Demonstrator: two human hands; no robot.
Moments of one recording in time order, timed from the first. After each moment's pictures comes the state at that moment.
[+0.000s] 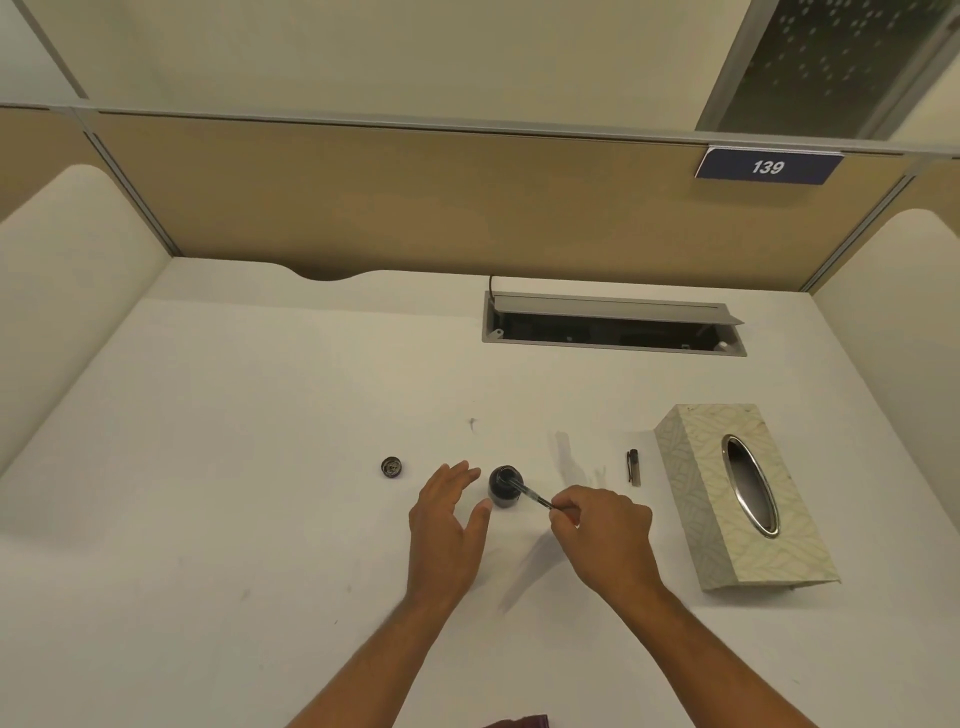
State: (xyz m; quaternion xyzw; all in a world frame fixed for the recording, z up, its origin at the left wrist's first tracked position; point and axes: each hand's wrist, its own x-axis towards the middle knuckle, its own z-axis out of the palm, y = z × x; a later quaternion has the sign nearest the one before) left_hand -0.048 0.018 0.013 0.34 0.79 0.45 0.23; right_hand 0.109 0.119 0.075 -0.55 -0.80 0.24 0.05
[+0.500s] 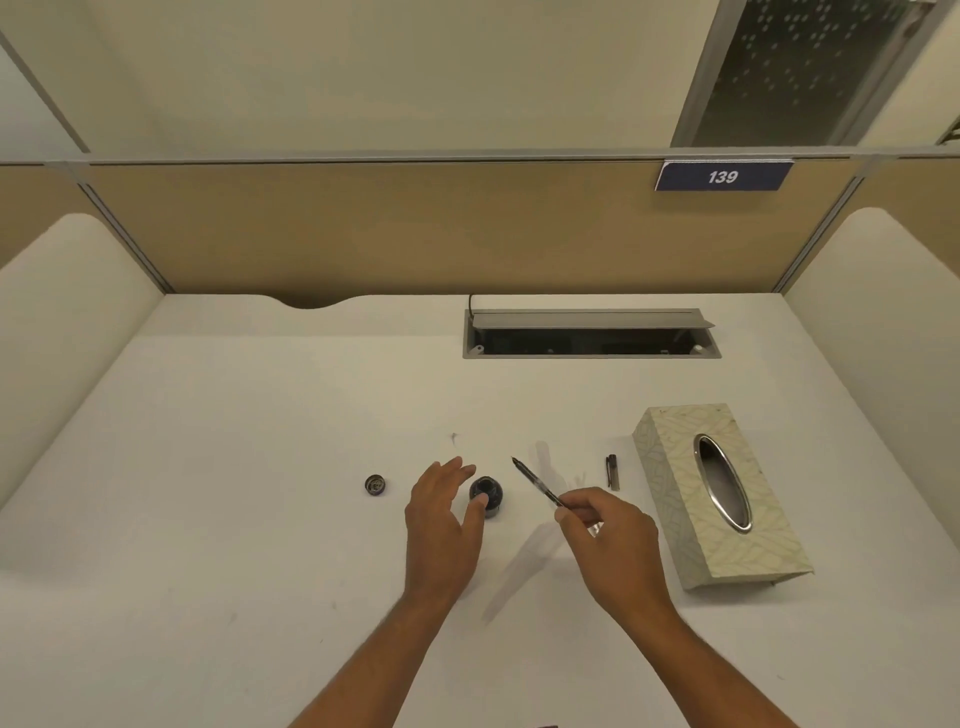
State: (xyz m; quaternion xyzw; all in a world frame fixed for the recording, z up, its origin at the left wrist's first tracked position) left_hand -0.033 0.036 0.036 0.37 0.79 0.45 0.19; right_hand 0.148 0.111 0.087 -0.53 -0.71 0.37 0.26
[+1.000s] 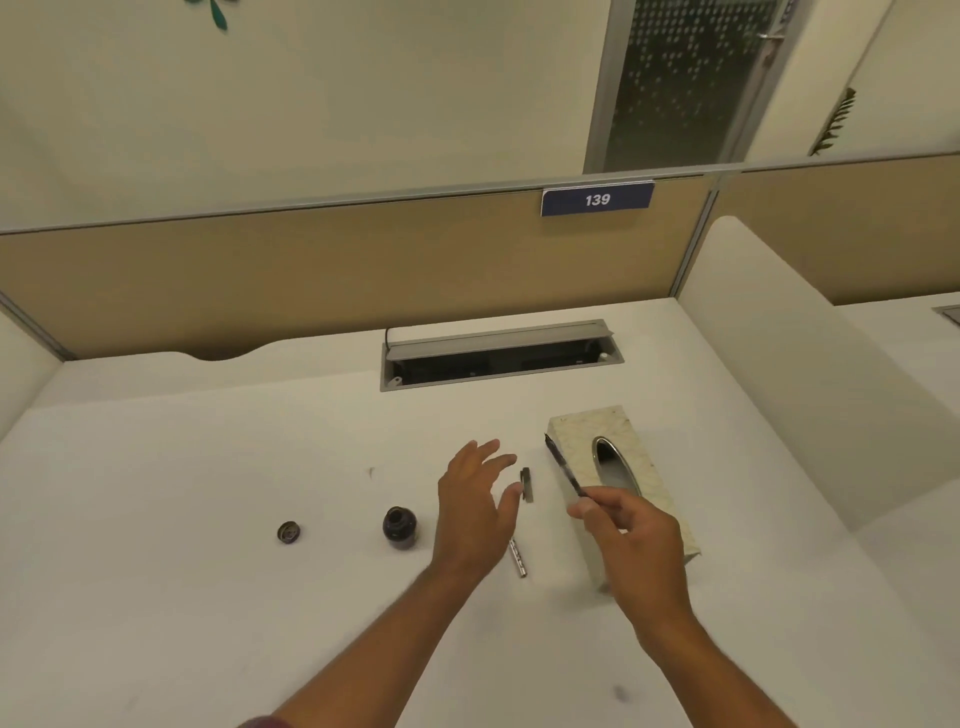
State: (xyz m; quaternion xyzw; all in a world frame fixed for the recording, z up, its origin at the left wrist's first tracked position) left_hand 0.067 0.132 0.059 0.53 0.73 0.39 0.18; right_hand 0.254 0.143 0.108 -0.56 -0.55 0.47 0.40
